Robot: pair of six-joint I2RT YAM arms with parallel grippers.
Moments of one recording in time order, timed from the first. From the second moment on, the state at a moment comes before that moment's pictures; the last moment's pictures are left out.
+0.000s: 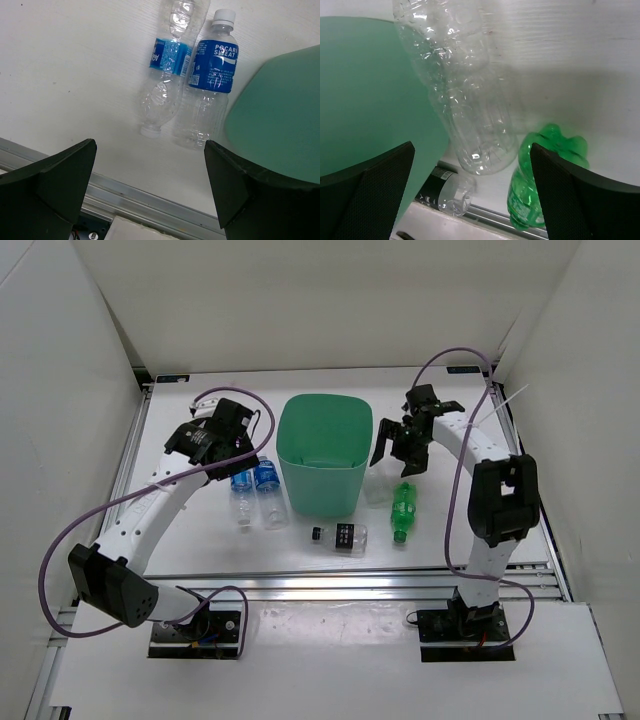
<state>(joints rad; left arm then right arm) -0.45 1.38 1.43 -1.12 -0.48 -0.74 0.26 1.88 1.51 -0.84 -0.28 0.43</state>
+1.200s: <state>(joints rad) -0.34 1.43 1.44 -1.13 -0.52 -0.76 0.21 1.80 2.04 -0.92 -0.24 0.57</state>
